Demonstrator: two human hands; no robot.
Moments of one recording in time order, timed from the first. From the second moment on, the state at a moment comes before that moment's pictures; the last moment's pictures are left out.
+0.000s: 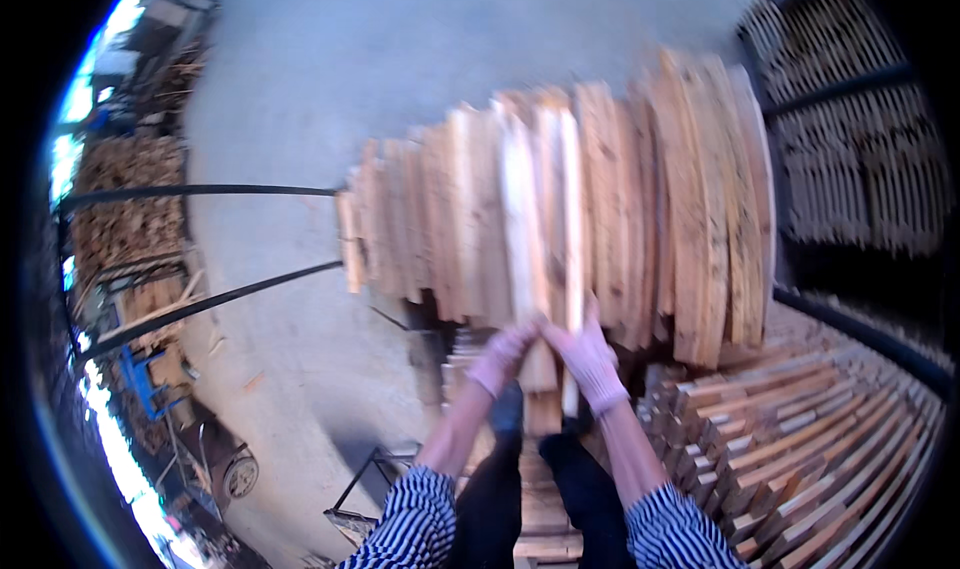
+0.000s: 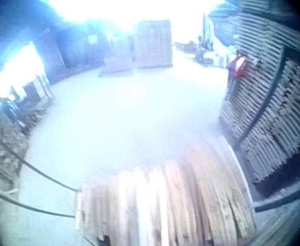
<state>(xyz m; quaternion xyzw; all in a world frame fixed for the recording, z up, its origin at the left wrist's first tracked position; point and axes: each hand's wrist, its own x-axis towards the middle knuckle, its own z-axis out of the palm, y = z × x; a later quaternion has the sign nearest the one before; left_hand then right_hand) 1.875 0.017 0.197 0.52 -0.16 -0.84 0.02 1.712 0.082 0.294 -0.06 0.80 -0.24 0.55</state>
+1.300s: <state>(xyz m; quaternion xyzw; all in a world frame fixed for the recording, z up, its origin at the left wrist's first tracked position) 1.805 0.050 0.974 0.18 -0.68 -0.71 0.07 1.652 0.213 0.868 -0.18 0.57 -0.71 0.38</state>
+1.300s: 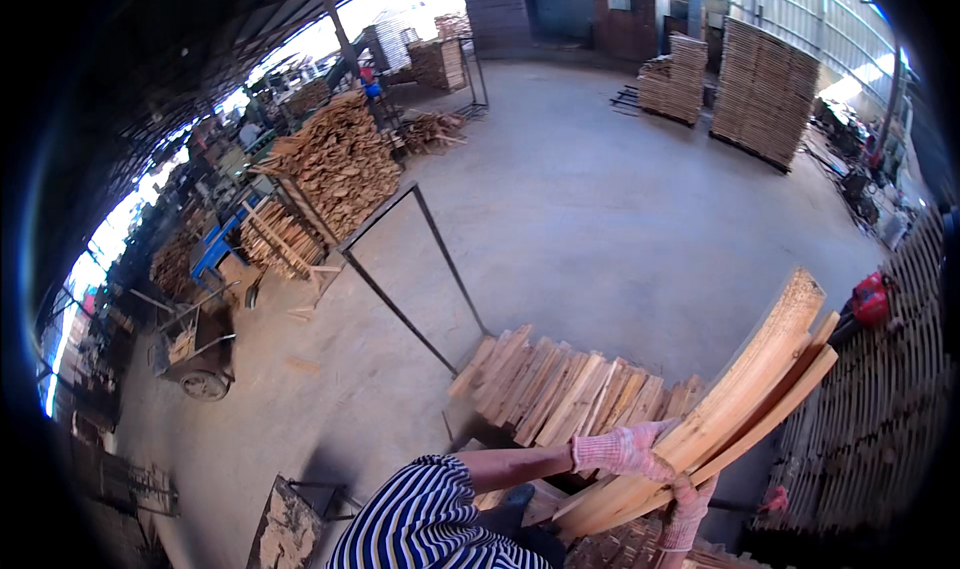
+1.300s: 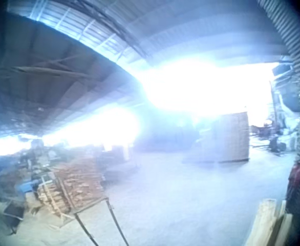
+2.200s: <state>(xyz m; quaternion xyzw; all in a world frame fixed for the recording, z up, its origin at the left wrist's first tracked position) 1.546 0.314 0.982 -0.37 -0.81 -0.46 0.02 1.593 0.578 0.970 -0.04 0.88 -0.46 -0.08</state>
